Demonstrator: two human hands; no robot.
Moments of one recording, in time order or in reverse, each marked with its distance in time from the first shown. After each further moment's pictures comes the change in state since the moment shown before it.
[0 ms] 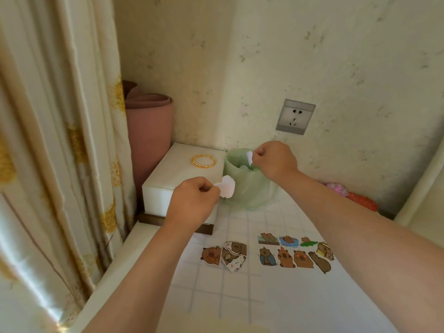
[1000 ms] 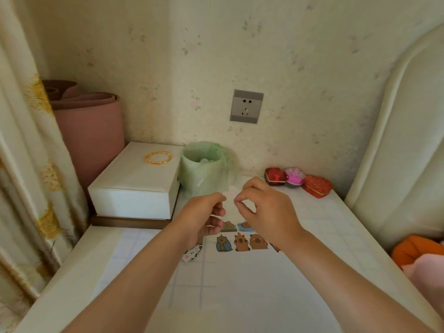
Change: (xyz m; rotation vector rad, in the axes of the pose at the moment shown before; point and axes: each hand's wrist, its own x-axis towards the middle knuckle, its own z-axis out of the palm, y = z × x) left_hand -0.037 0.036 0.090 -0.459 -0.463 -0.401; right_hand -0.149 0.082 -0.036 -0.045 0.229 -0.505
